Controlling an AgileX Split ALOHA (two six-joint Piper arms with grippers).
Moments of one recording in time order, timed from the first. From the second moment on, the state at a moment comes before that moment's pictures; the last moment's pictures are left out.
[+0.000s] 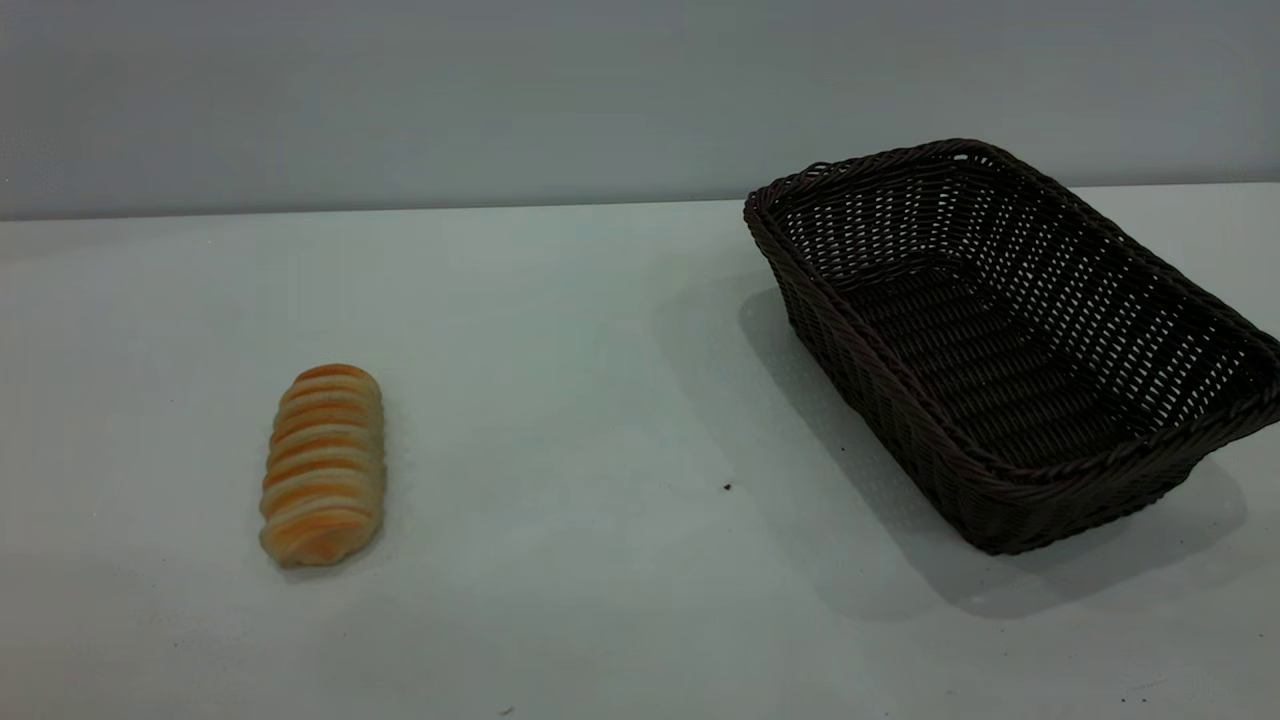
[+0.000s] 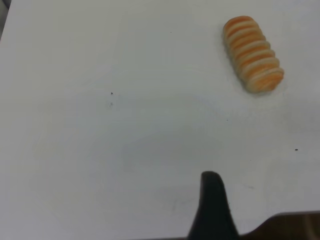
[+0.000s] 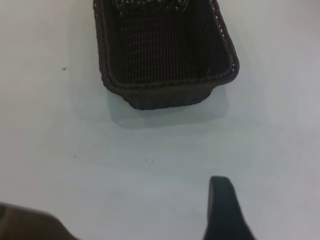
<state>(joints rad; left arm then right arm) 0.00 -0.02 -0.49 0.01 1.13 0.02 0.10 -0.02 -0.48 0.06 1.14 -0.13</state>
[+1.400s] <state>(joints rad) 0.00 0.82 -0.77 -0.08 0.70 0.18 0.10 1.33 -0.63 0.61 0.61 -0.03</state>
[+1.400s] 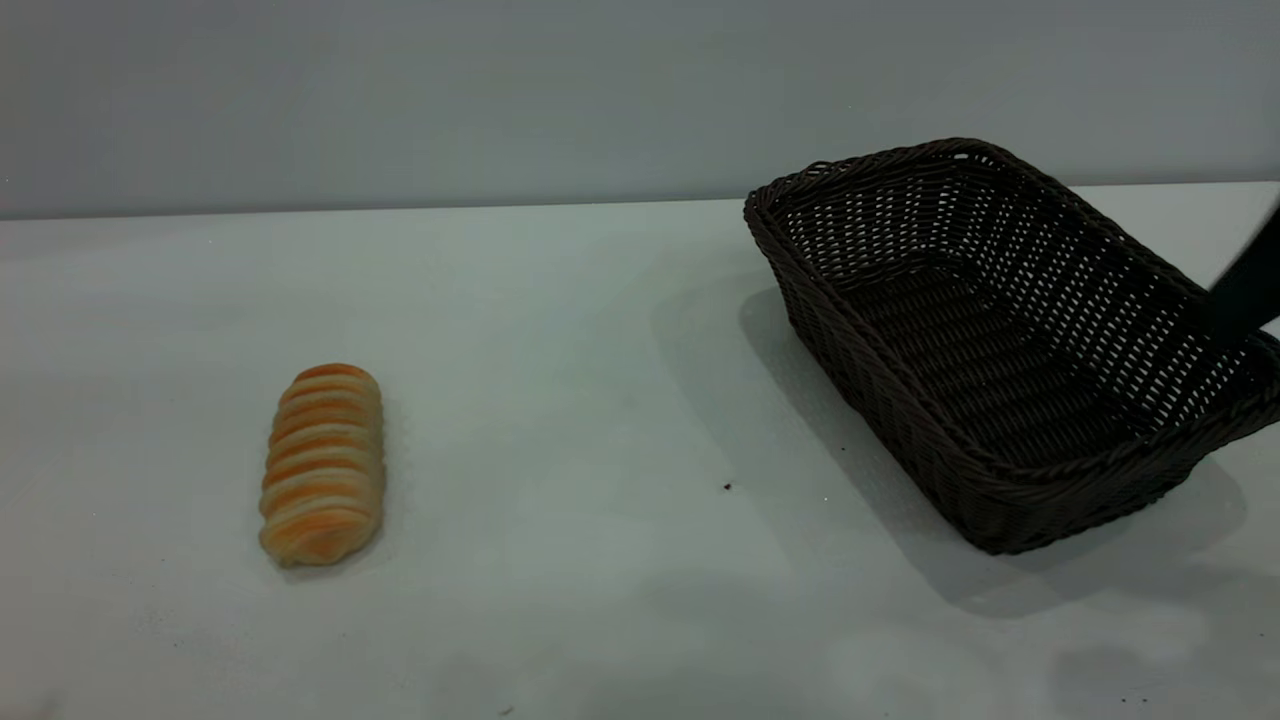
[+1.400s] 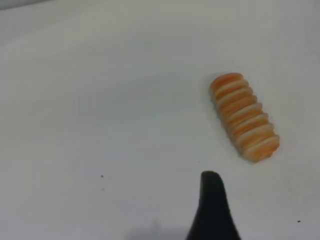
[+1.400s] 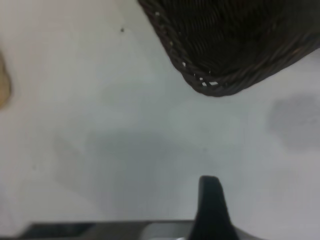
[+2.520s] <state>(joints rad) 0.00 0.83 -0.77 -0.12 0.68 0.19 0.10 1.98 -0.74 1.41 0.15 -0.23</state>
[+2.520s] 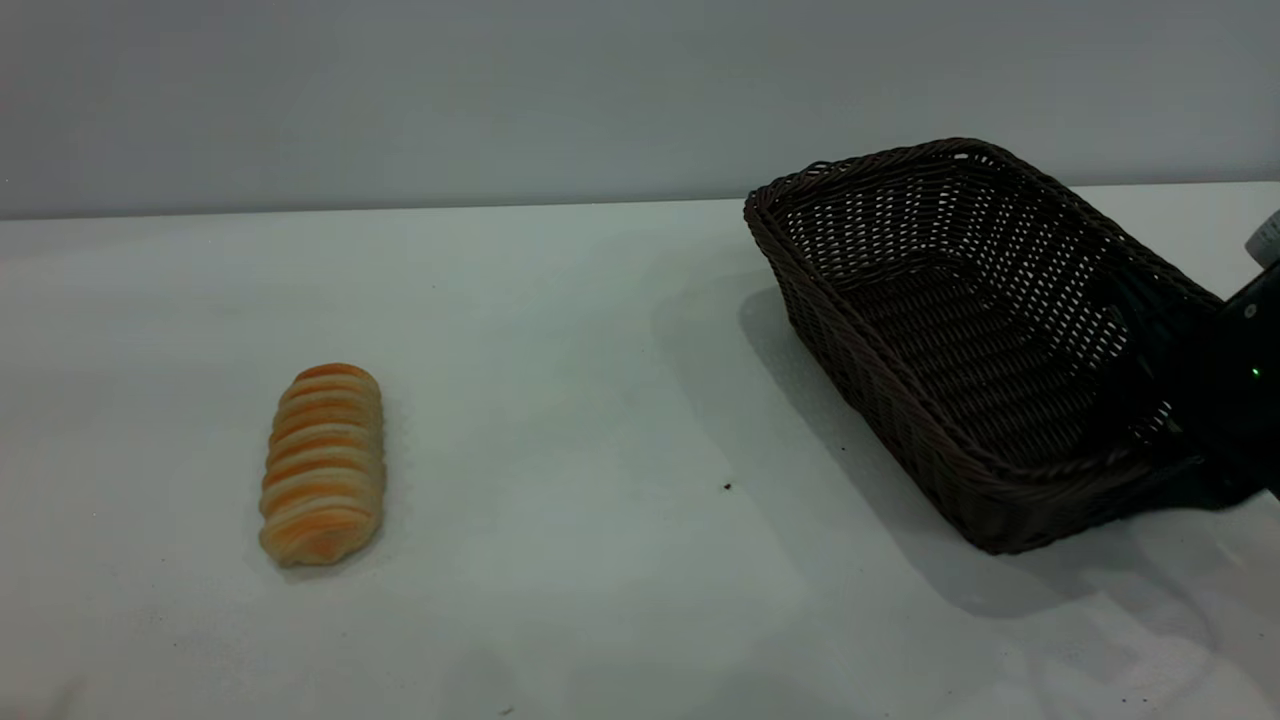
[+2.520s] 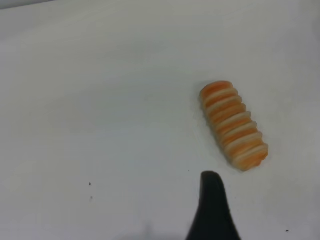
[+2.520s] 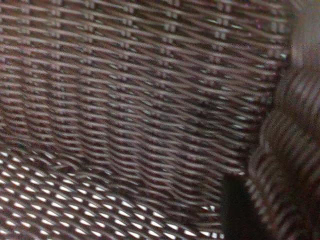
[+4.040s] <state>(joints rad) 0.00 1.05 -0.77 -0.24 0.59 0.20 0.16 2.32 -1.53 0.55 0.84 -0.28</state>
